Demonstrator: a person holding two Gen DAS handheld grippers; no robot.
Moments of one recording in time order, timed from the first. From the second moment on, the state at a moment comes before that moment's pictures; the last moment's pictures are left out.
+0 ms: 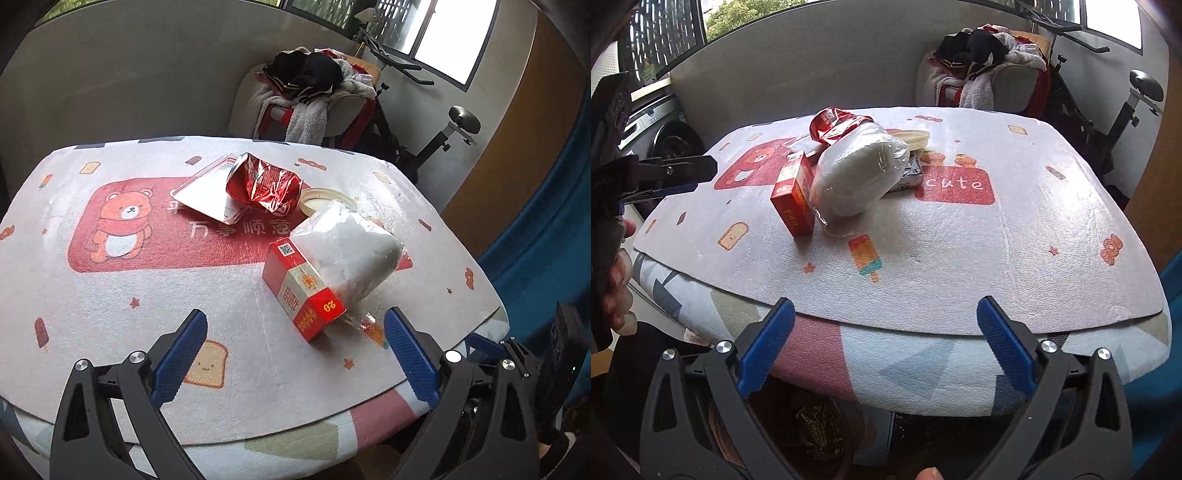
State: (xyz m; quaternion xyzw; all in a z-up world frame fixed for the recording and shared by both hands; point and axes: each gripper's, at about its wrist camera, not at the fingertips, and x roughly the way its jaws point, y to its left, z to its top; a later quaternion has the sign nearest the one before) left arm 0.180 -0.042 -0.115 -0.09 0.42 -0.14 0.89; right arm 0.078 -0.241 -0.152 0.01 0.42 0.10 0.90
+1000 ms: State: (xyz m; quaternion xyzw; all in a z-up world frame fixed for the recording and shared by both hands) left arm 0.202 0.019 -0.158 -0.15 0.46 -0.11 0.87; right arm 0.224 -0.229 -0.150 0.14 0.42 0.16 0.88
